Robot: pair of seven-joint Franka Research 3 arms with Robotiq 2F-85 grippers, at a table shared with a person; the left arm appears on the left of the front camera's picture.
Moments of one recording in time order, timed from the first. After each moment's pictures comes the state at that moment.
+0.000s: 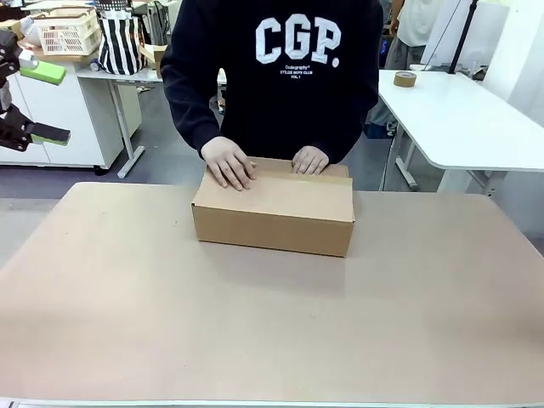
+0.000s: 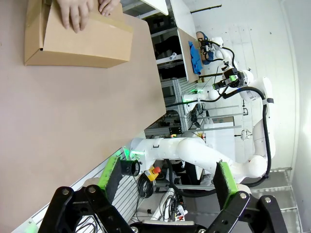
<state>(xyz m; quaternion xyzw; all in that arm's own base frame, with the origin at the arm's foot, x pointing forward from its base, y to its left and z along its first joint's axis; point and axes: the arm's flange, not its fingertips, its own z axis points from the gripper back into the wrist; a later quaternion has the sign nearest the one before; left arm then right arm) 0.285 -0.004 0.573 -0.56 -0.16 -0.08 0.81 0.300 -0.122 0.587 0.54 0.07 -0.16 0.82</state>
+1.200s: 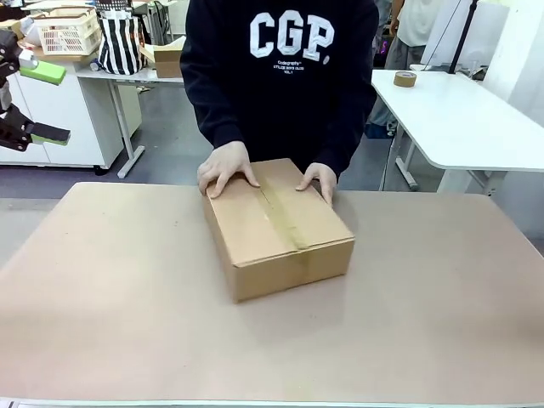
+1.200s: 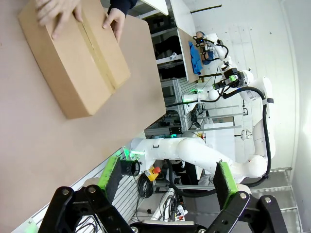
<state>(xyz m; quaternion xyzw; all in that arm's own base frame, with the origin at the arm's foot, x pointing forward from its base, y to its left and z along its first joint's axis) 0.285 -0.004 0.573 -0.56 -0.16 -0.08 0.81 0.300 -0.121 0.587 0.54 0.07 -0.16 0.82</state>
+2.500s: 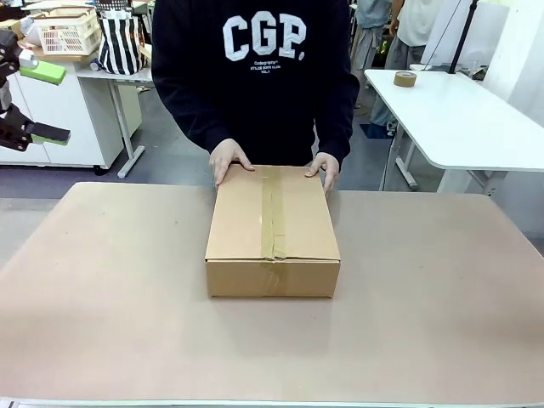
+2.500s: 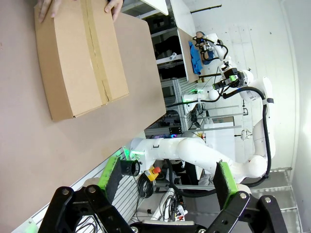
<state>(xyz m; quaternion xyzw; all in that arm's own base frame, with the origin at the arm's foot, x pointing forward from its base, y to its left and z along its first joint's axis) 0.285 -0.004 0.573 -0.56 -0.16 -0.08 0.81 0.300 -0.121 0.587 0.54 0.07 -0.16 0.82</state>
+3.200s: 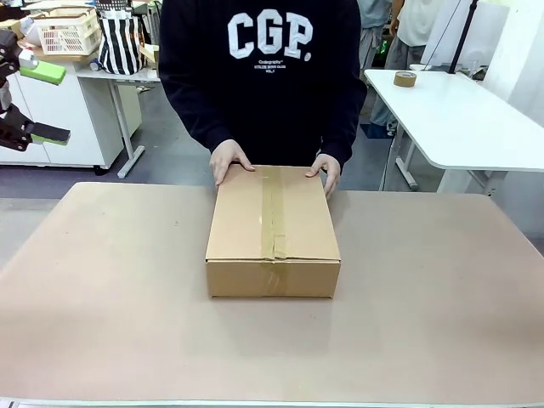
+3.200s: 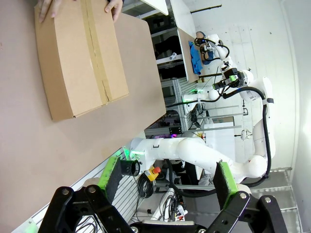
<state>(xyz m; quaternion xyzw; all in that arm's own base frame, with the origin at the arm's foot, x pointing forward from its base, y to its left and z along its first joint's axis) 0.285 -0.004 0.573 -0.56 -0.16 -0.08 0.81 0.300 -0.121 0.587 0.54 0.07 -0.16 0.82</state>
